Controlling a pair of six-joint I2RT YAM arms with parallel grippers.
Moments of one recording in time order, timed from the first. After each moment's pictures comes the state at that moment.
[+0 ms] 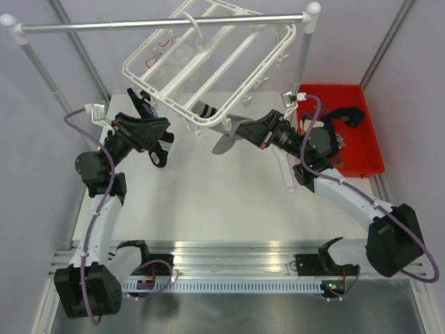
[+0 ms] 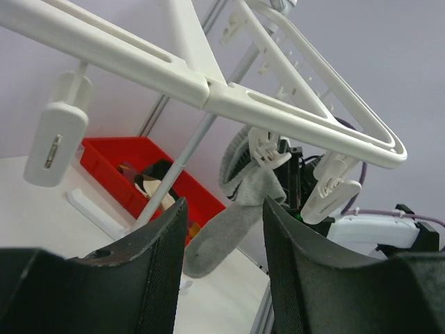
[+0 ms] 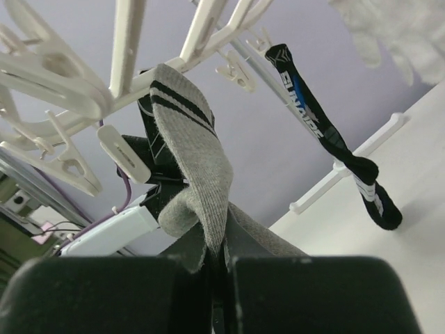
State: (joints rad) left arm 0.11 0.97 0.74 0.91 0.87 -1.17; right arm 0.50 1.29 0.89 0.84 -0.60 1.04
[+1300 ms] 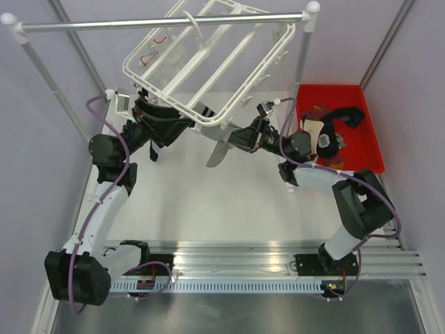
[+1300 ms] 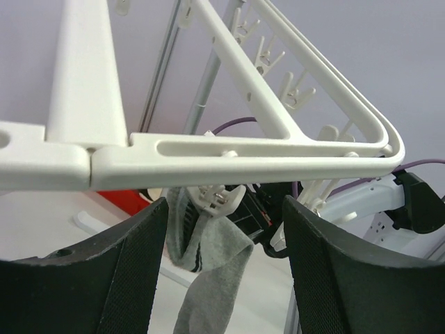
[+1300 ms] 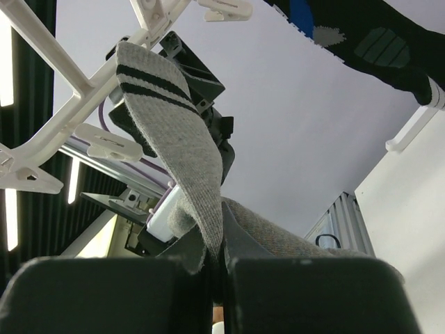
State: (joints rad) left arm -0.12 1.07 0.87 0.79 0.82 -0.86; right arm 0.49 1.64 0.86 1.28 -0.76 1.60
